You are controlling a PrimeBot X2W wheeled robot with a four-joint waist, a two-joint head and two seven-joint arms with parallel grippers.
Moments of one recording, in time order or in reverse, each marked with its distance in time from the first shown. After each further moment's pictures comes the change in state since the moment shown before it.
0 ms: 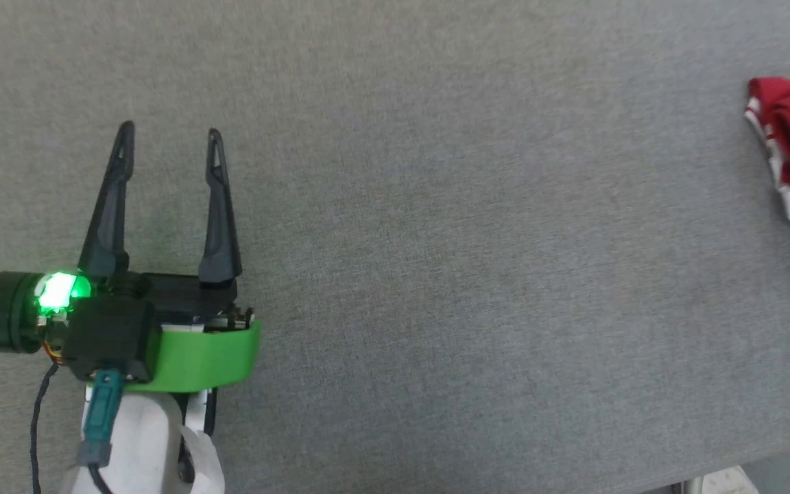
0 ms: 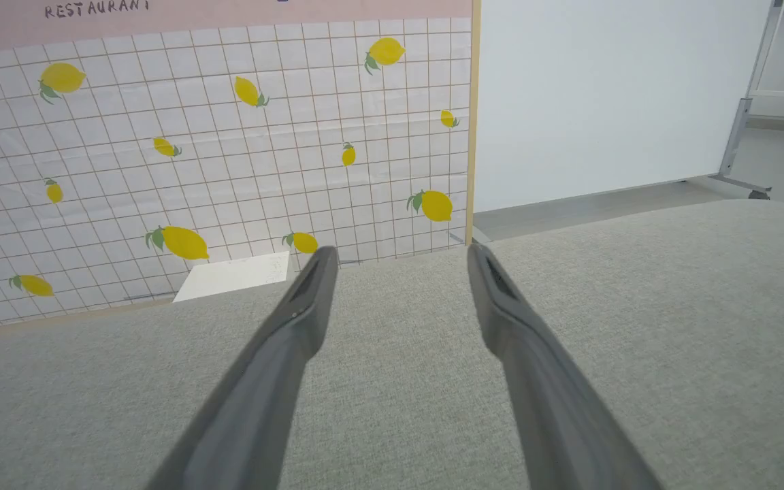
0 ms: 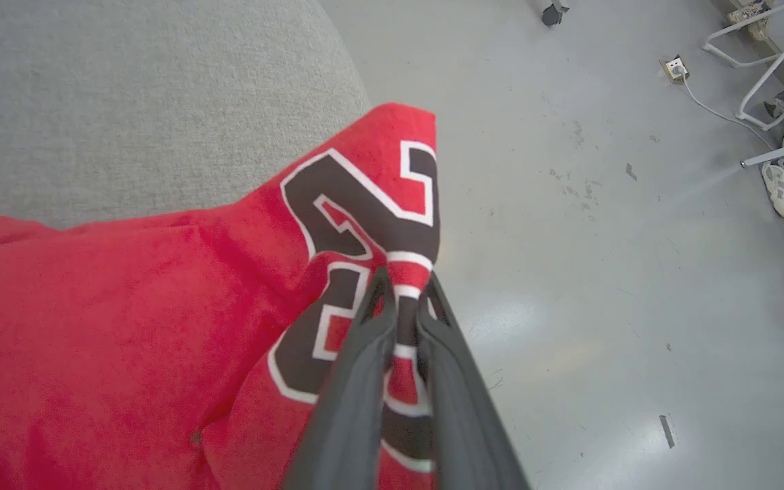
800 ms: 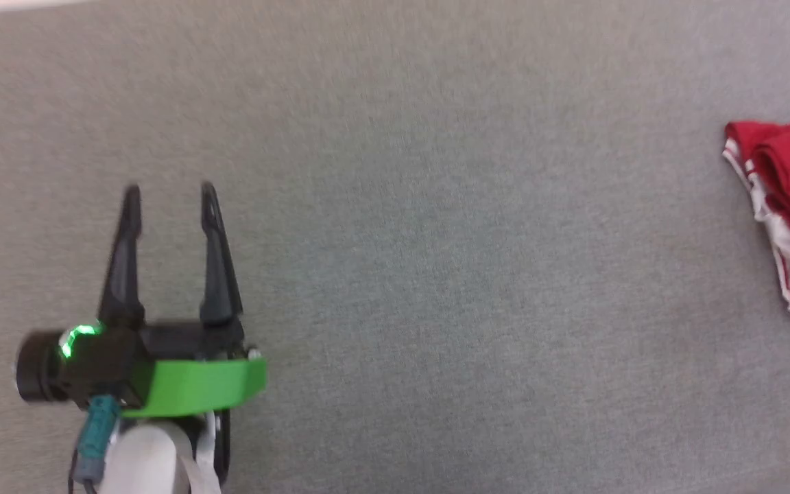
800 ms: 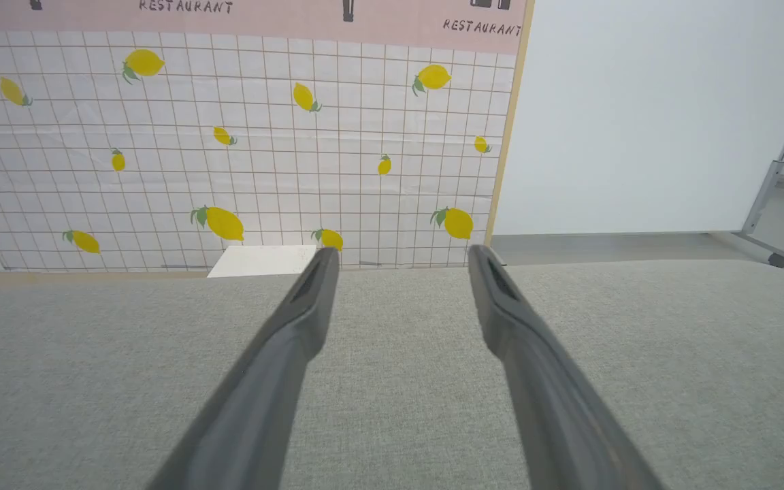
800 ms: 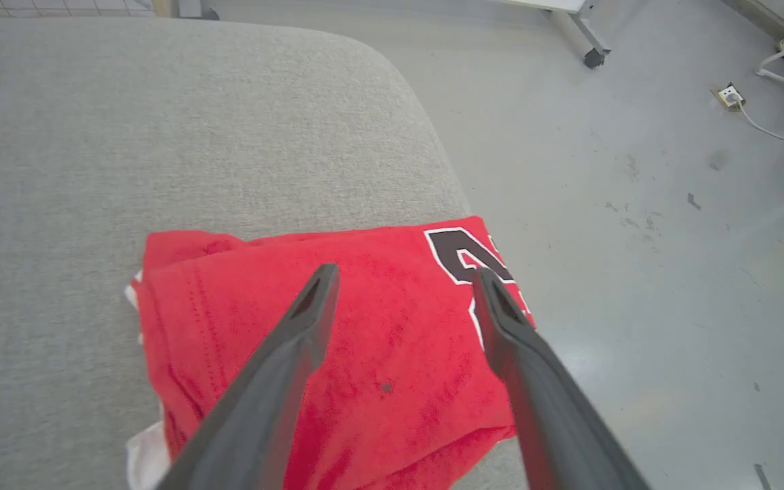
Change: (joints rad) left arm 0.097 -0.057 0.024 0.065 -0.133 0.020 -0.053; right arm 0.065 0.119 -0.005 -0.008 -0.044 0.000 -0.052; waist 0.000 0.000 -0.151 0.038
